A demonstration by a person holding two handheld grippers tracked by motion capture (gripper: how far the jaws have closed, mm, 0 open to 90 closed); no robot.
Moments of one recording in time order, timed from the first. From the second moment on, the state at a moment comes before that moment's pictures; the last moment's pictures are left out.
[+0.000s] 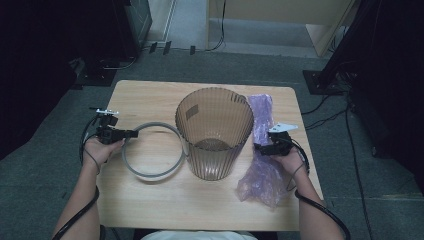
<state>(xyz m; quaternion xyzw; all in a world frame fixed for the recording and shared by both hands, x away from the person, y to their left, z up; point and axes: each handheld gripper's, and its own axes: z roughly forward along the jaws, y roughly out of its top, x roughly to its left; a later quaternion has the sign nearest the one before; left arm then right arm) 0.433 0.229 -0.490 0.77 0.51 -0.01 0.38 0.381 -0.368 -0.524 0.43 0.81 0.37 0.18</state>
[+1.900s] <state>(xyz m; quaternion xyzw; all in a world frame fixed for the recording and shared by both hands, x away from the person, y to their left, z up) 0.434 0.223 -0.468 0.77 0.47 0.03 0.43 0.391 -0.378 -0.474 0.45 0.76 0.47 0.04</state>
